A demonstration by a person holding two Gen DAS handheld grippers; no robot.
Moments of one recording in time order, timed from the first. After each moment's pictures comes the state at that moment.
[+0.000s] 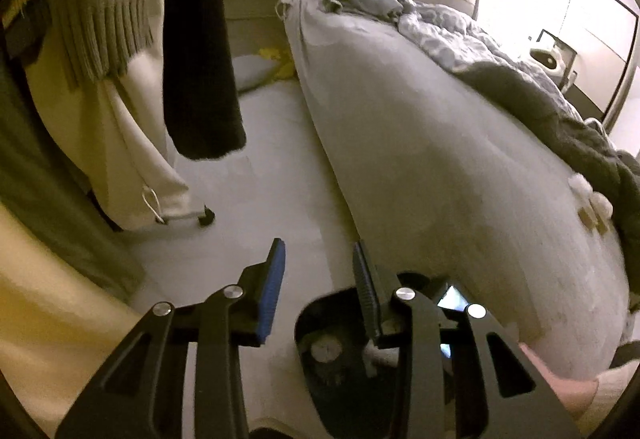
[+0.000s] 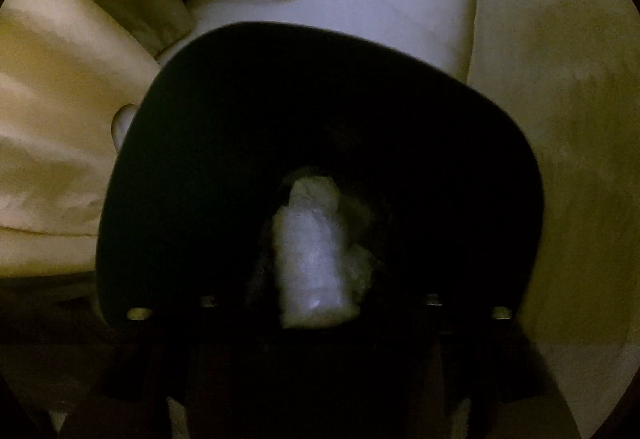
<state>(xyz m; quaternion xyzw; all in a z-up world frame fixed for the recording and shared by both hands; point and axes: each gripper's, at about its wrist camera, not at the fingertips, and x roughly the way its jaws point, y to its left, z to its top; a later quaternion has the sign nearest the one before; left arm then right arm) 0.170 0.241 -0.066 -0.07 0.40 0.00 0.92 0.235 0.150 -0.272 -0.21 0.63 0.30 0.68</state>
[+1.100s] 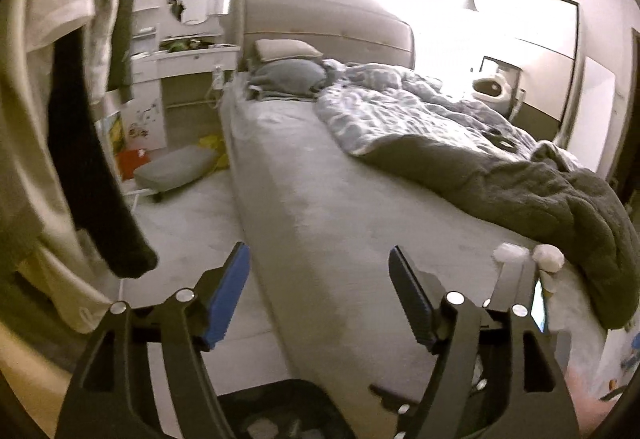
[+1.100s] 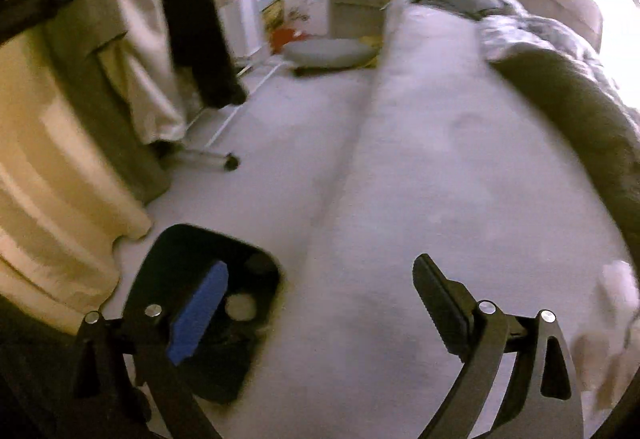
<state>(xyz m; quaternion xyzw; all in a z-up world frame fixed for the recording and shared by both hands) 0.214 0.081 0.024 -0.02 0.28 -0.07 0.96 0.273 -0.024 -0.081 -0.12 0.41 0.28 0.86</state>
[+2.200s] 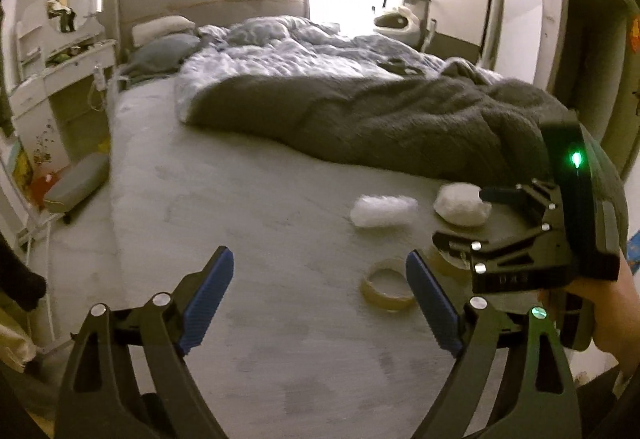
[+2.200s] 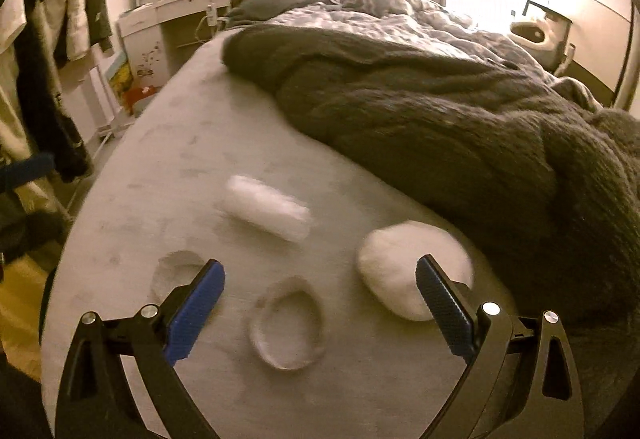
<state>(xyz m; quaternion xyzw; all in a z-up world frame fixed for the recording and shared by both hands) 0.245 -0.138 -0.041 0.06 0.34 -0.23 0.91 0.297 -0.294 -0.073 -0.03 0.39 0.07 0.92</state>
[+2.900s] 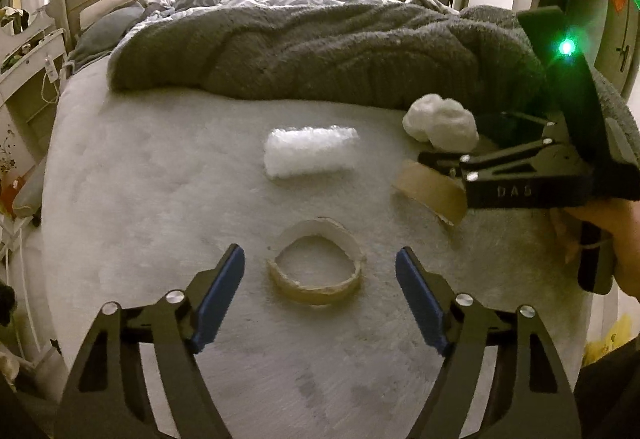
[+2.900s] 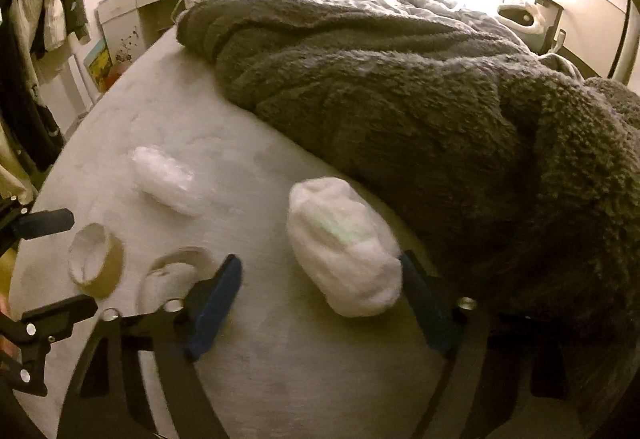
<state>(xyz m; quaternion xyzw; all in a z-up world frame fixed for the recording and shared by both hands) 0.259 -0.210 -0.106 0.10 0.40 -0.27 0.87 0.312 -0.350 -0.097 -0.04 0.42 0.04 0.90</state>
